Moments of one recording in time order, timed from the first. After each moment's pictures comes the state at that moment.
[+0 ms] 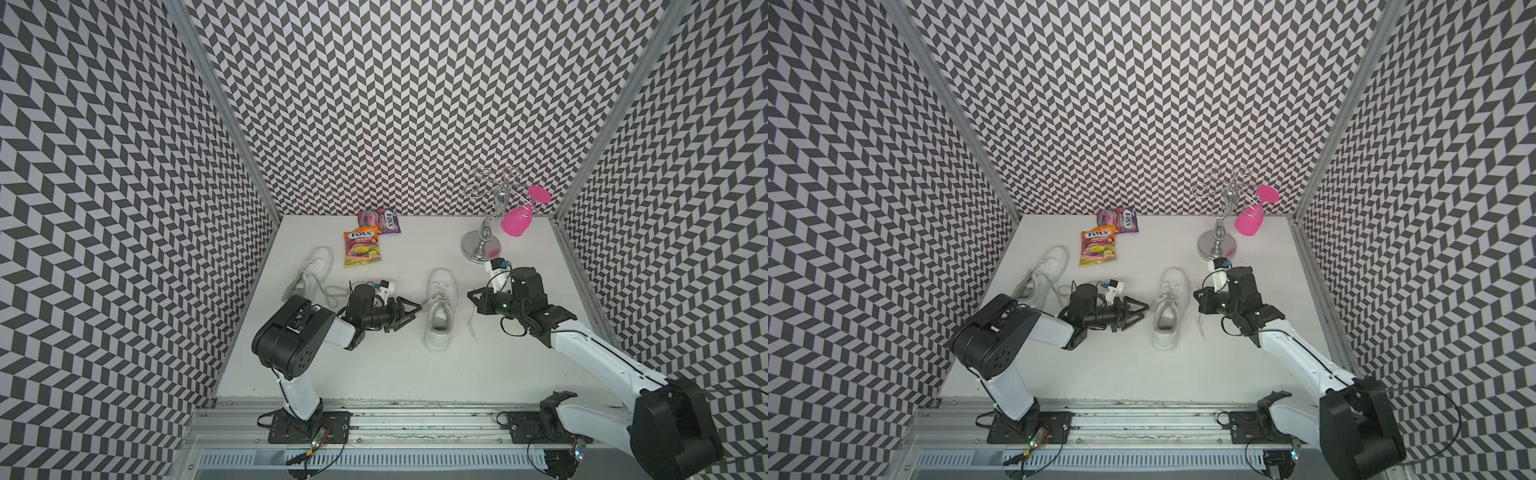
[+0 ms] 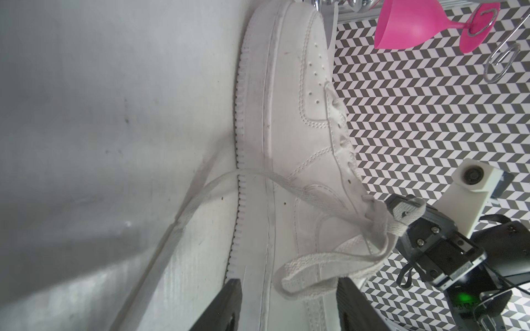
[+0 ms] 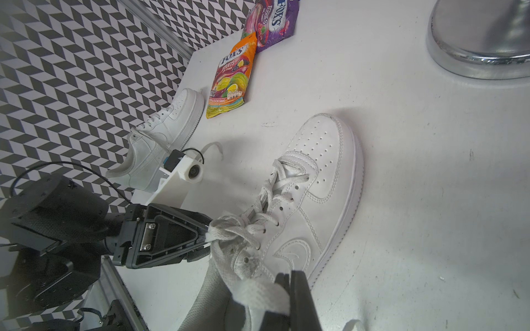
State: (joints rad) left arm -0.49 1.78 0.52 0.85 0.76 -1.21; right arm 0.34 1.17 0.66 -0.13 -0.38 0.42
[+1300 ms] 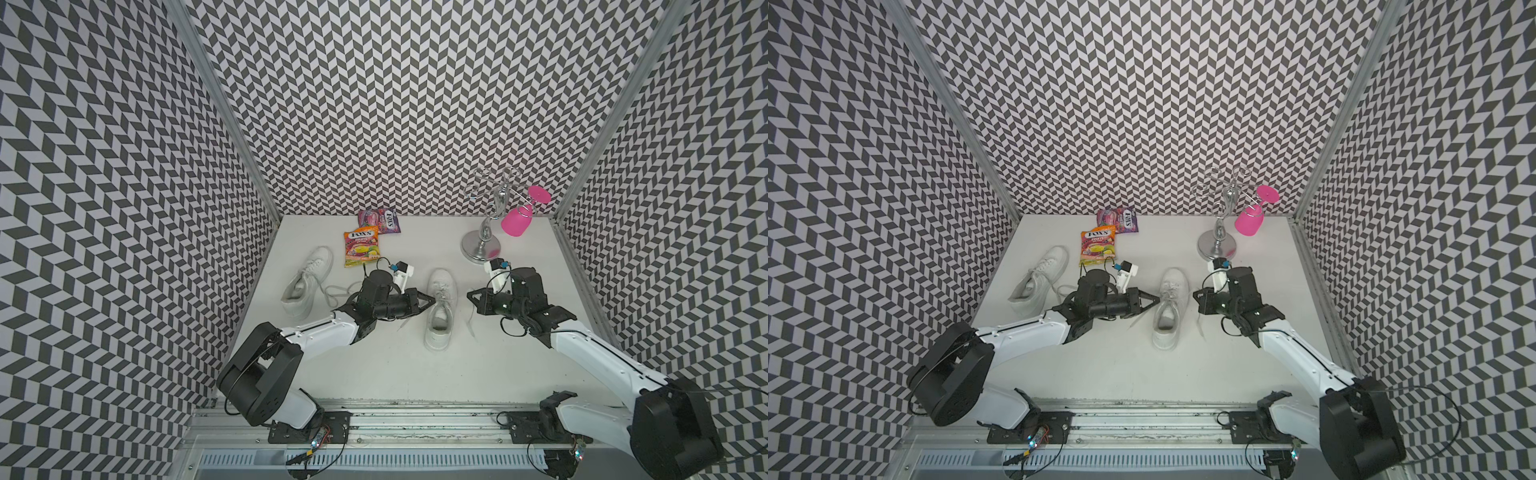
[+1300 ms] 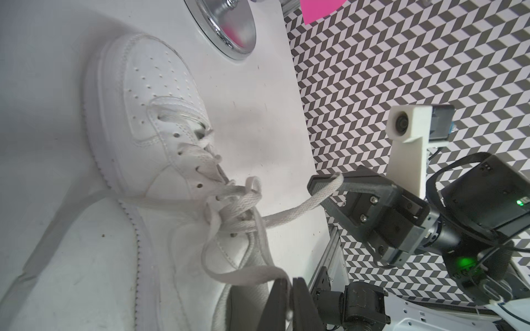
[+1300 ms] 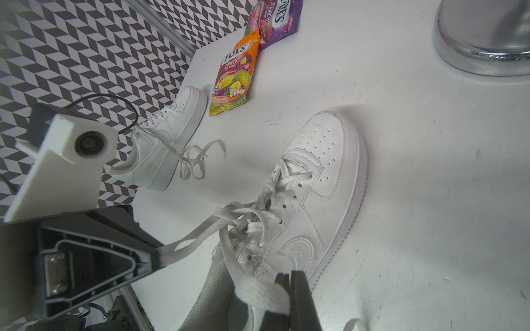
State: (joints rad) left arm -0.67 1.48 0.74 0.33 0.56 -0.91; right arm 0.34 1.17 0.65 -0.13 -0.40 0.42
